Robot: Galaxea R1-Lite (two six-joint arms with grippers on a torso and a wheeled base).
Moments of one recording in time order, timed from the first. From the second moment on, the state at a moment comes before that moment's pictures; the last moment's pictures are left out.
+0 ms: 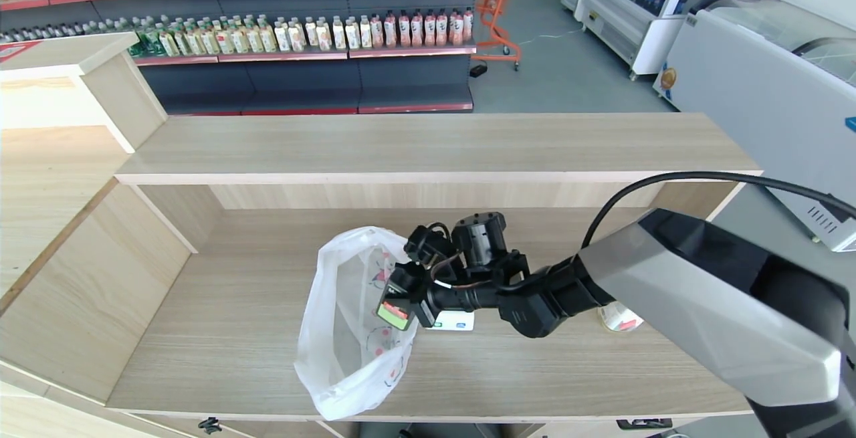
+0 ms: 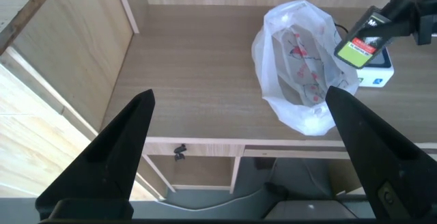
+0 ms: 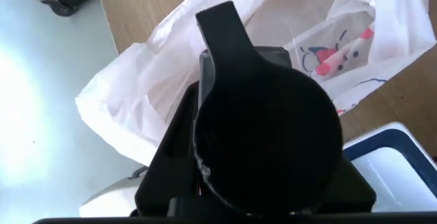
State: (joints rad) left arm 0.00 0.00 0.00 0.00 0.00 0.00; right arm 0.67 2.42 -1.45 -0.55 0.46 -0.29
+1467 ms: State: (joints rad) left arm 0.00 0.00 0.00 0.00 0.00 0.00; right arm 0.61 2.37 -1.42 -0.62 0.44 0.05
